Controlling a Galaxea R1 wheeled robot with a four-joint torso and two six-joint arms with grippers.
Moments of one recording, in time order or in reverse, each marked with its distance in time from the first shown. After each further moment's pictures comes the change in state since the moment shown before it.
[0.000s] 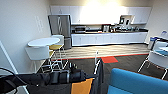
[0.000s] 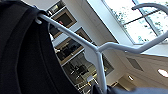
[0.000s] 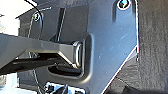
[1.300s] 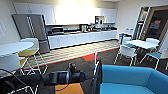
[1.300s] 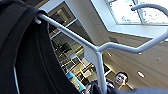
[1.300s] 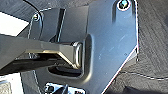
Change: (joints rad) left arm 0.010 -0.009 0.000 0.003 -0.002 0.000; right arm 0.001 0.000 0.000 0.000 0.001 0.000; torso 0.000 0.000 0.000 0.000
